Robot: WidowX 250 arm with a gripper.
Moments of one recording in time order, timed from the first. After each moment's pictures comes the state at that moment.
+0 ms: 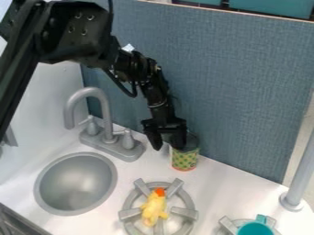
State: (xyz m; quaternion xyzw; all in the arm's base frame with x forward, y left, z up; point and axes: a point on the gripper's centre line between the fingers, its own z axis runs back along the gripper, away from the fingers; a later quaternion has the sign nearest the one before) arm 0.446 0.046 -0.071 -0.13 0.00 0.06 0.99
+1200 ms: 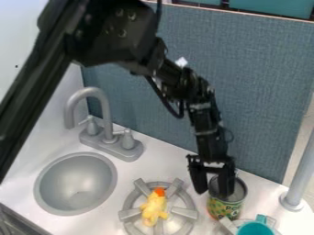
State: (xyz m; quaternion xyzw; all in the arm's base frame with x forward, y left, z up) arm 0.384 -0.093 -0.054 -0.21 0.12 -0.12 0.96
